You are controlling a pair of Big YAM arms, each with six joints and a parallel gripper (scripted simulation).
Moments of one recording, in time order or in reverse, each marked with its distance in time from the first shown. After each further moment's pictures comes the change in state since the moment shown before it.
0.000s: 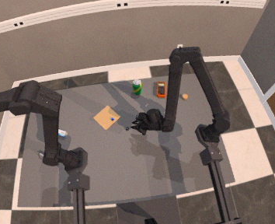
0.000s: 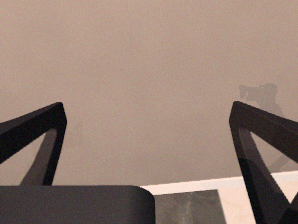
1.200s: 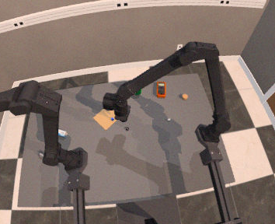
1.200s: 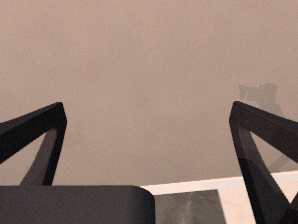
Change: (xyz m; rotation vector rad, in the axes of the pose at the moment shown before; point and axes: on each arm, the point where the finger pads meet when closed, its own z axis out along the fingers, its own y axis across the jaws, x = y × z) left arm 0.000 0.000 0.000 0.000 0.000 0.000; right arm -0.069 -0.003 0.027 -0.008 0.988 -0.012
